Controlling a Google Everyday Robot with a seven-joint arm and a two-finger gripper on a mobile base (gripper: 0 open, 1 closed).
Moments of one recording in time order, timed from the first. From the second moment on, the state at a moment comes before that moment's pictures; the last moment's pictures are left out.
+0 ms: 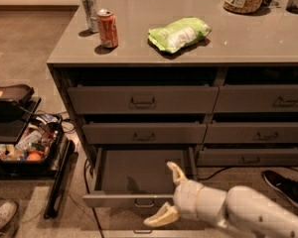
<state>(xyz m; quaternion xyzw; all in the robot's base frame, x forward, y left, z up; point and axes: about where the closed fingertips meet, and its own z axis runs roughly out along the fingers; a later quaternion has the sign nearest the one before) 0.421 -0.034 0.589 -0.48 0.70 0.23 0.48</state>
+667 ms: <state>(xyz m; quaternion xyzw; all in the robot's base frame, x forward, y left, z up) 0.416 -0.013 0.562 -0.47 0.70 0.18 0.51</state>
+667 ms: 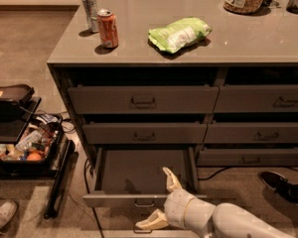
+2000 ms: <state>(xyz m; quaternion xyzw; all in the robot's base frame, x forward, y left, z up) 0.466 -0.006 0.515 -0.37 0.72 0.10 0.58</state>
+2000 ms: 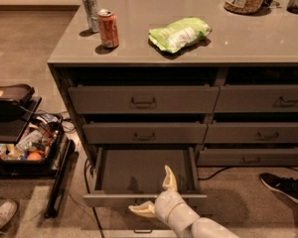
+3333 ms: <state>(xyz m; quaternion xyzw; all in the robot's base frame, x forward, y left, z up) 0.455 0.050 0.489 -0.49 0.71 0.00 0.51</state>
